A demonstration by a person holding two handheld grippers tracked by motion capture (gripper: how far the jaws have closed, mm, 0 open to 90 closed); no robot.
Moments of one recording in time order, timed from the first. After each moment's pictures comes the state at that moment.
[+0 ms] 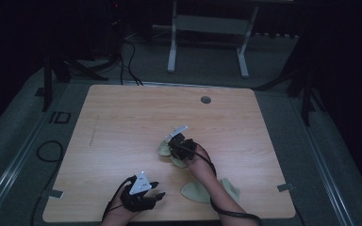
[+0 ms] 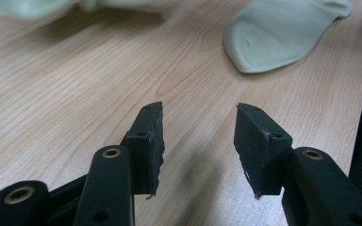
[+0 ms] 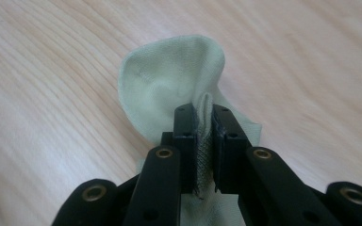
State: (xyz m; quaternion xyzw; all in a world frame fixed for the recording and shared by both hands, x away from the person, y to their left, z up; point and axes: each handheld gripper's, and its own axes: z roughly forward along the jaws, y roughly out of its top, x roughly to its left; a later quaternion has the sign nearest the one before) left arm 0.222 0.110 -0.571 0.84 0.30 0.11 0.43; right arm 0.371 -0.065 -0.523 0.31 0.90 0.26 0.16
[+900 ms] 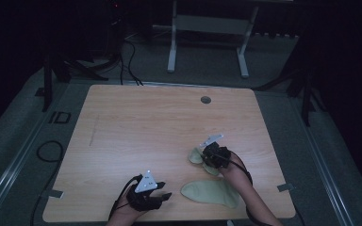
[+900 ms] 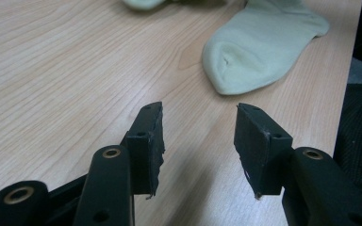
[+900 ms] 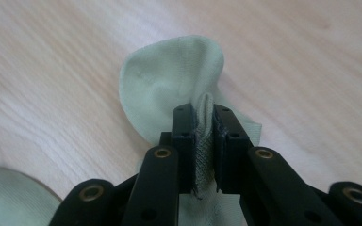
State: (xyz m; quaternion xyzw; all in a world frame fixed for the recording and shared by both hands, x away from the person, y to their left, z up) left arm 0.226 0.093 -0.568 0.84 0.30 0.09 0.45; right arm 0.354 -0.170 -0.534 0.32 0.90 0.23 0.17
